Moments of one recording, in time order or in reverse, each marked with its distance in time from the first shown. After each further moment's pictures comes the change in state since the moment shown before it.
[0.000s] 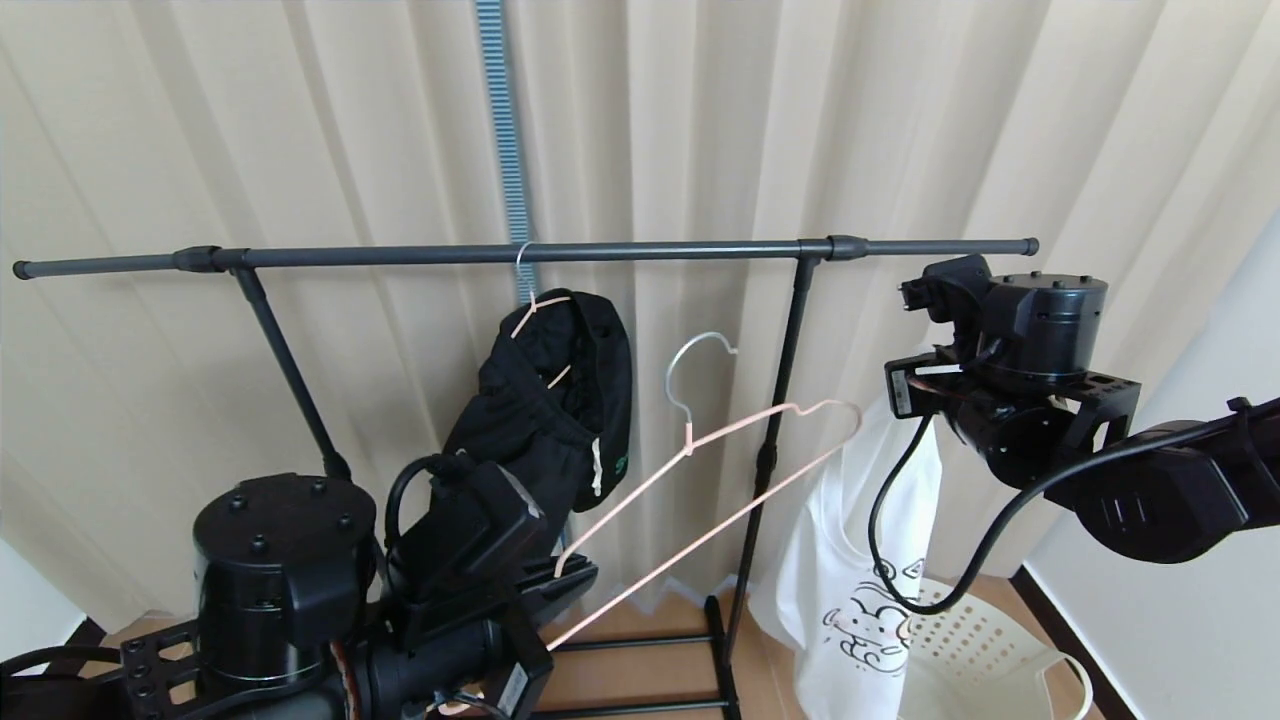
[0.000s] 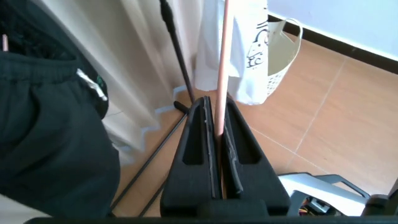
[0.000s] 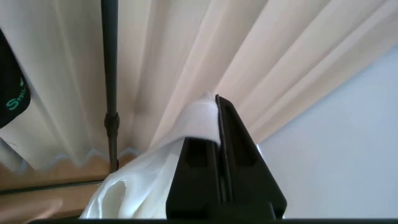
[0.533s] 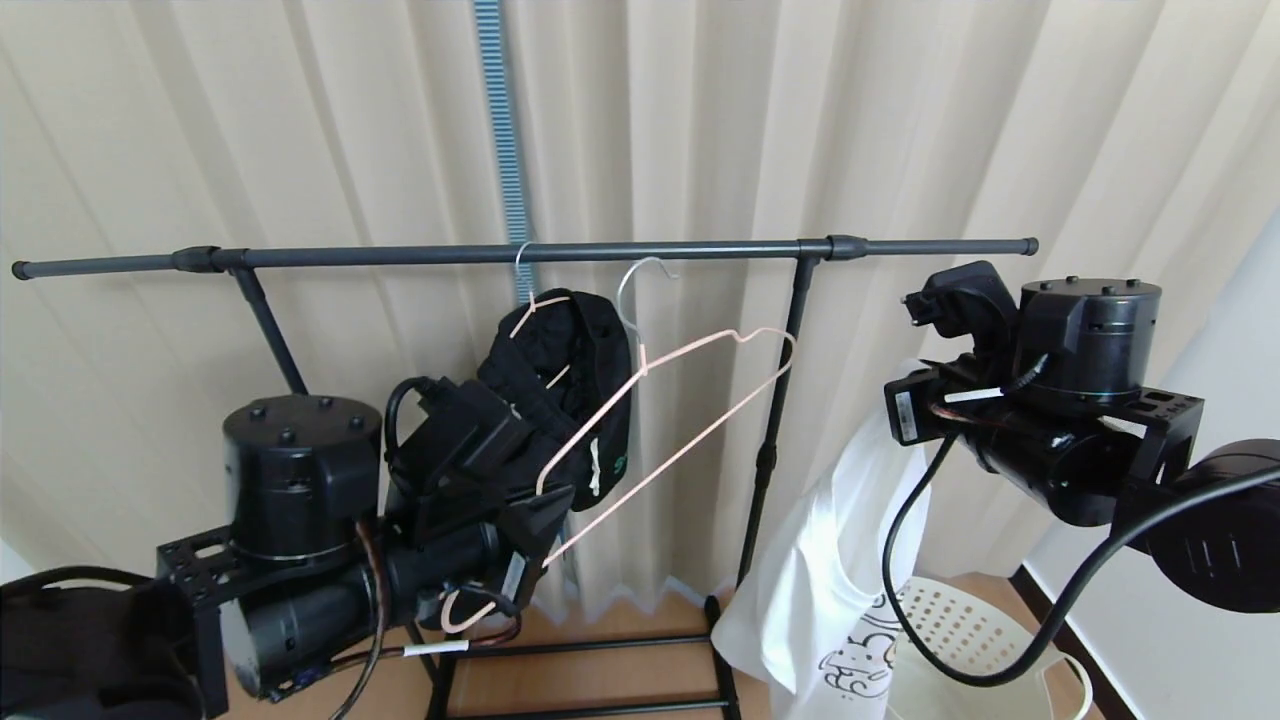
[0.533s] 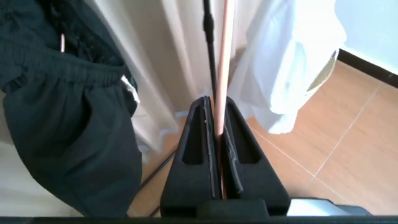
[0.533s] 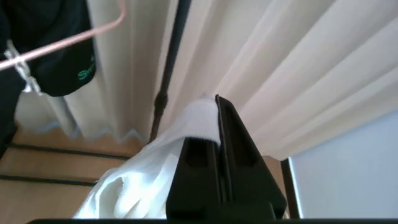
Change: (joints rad) left arm 0.126 0.038 -0.117 0.037 0.006 -0.007; right arm 0.064 -0.121 0.084 0.078 0.102 0.016
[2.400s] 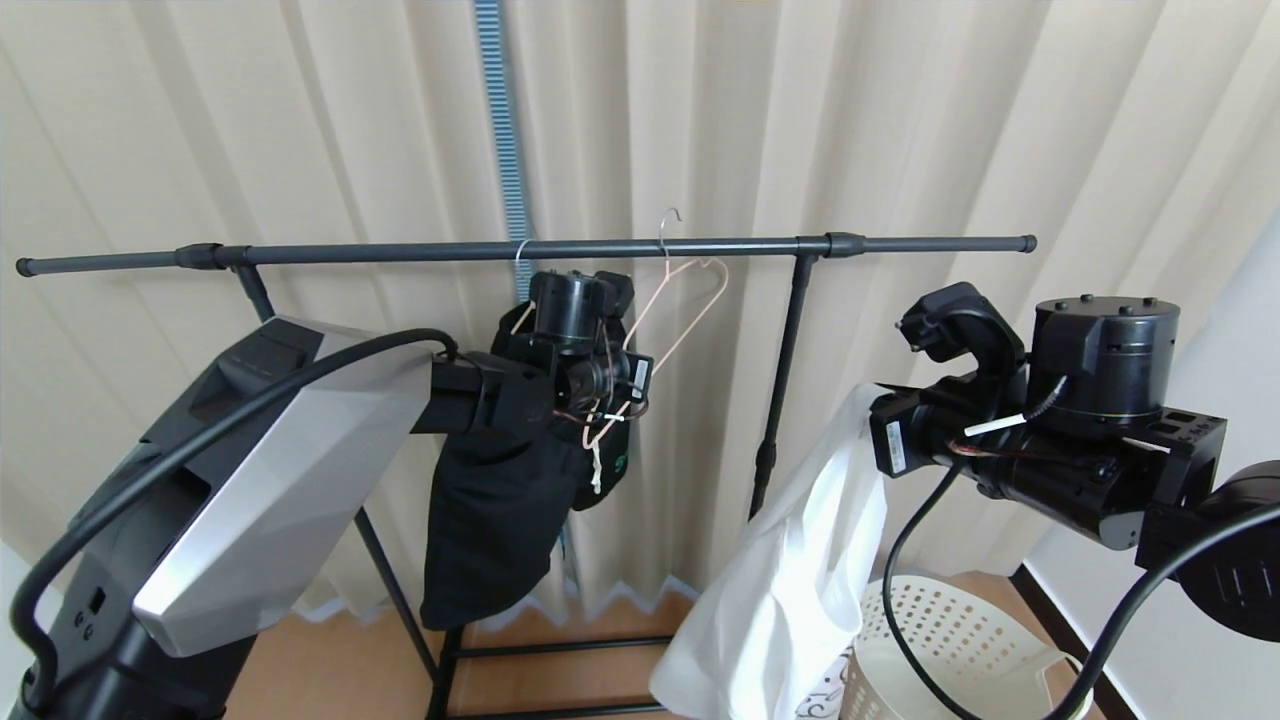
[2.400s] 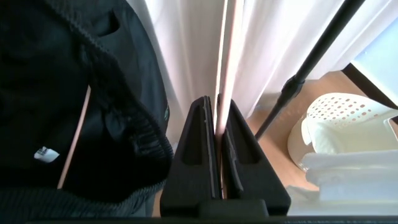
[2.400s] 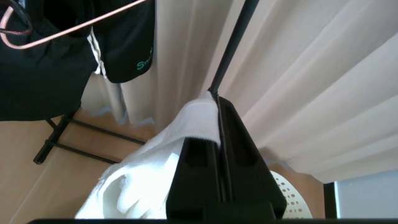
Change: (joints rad) left arm 0.127 0.777 -1.300 0.551 0.144 -0.163; right arm 0.002 -0.035 0.067 0.001 0.310 0.027
